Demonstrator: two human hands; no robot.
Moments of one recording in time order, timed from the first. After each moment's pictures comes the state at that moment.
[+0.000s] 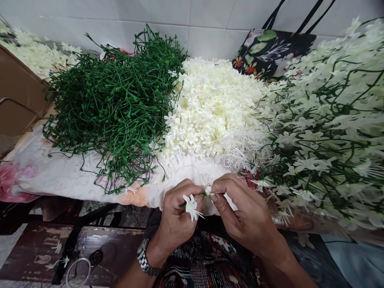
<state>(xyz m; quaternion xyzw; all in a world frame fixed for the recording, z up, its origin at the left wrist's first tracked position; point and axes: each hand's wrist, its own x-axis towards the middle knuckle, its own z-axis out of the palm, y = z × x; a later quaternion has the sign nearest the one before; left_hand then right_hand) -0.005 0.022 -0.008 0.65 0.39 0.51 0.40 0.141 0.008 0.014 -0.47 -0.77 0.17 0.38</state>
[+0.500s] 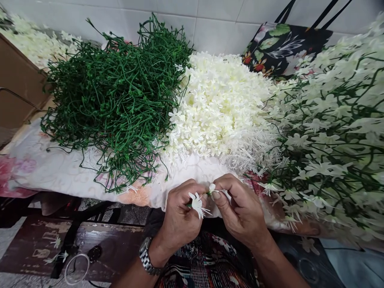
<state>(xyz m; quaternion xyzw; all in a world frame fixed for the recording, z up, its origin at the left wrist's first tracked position) -0.003 0.025 -0.008 0.64 0.42 0.50 0.41 0.134 0.014 -0.007 -0.48 -0.73 0.20 0.44</state>
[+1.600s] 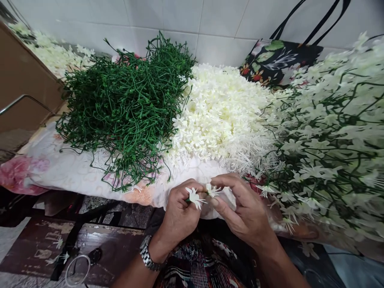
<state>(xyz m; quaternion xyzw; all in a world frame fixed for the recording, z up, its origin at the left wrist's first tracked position) -0.006 0.025 -0.011 0.61 0.42 0.50 0.45 0.143 0.012 -0.002 -0.48 -0.74 0.19 0.43</state>
